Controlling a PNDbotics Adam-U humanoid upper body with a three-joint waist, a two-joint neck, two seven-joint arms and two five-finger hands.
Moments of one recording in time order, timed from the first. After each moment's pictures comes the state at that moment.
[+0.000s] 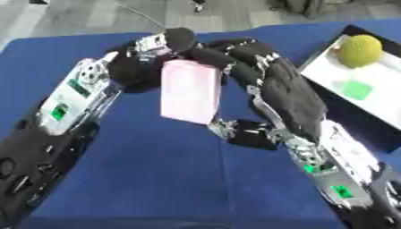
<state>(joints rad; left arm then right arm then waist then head) -0.69 0.41 -0.39 -1.68 0.47 0.08 -0.78 -0.54 -0.26 0.57 -1.90 0.97 -0.18 -0.17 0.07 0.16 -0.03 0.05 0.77</state>
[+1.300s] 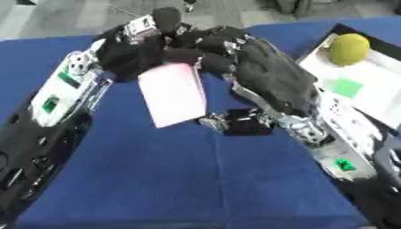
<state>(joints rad) -0.76 0.38 -0.32 -1.56 0.49 0.07 -0.59 -0.66 -0.35 0.61 -1.93 0.88 -0.25 0.06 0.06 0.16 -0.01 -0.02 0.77</state>
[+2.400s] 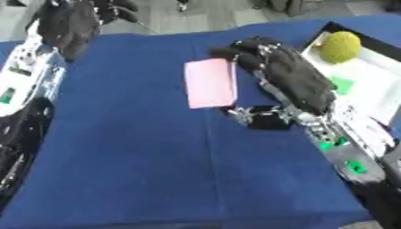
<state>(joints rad) -0.67 0.44 -0.11 -1.56 0.46 -0.03 -0.30 -0.52 -0.39 0.37 -1.77 0.95 -0.10 -0.09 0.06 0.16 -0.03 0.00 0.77</state>
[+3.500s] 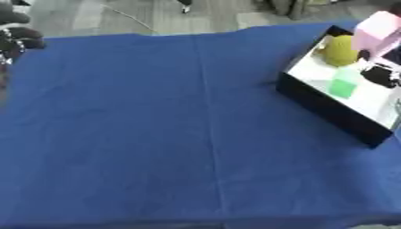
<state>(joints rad) -0.33 0.38 0.10 -1.75 0.42 -0.13 -0.19 -0.52 -0.57 -0.05 -1.28 0.92 0.29 -0.17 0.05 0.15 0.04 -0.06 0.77</state>
